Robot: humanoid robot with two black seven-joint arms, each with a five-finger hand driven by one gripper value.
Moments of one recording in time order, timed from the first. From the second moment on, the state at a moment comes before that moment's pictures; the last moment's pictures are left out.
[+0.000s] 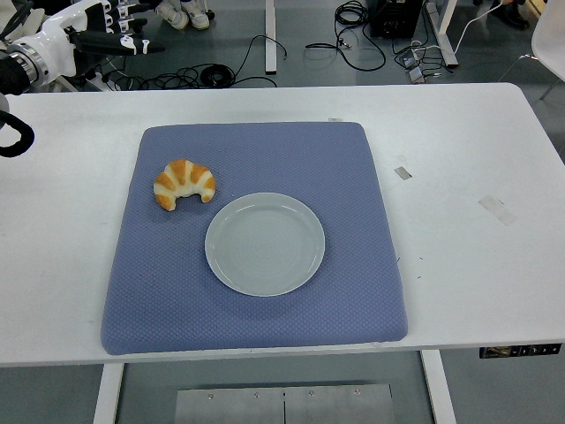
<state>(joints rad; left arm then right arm) -1.17 0.53 -0.42 -0.76 0.26 -0.24 -0.03 -0.07 0.00 0.10 0.12 -0.10 -0.09 0.22</state>
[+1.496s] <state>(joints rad) -1.00 0.34 -0.76 -0.45 -0.01 -0.43 -0.04 -0.06 0.00 0.11 0.12 -0.10 -0.09 0.22</state>
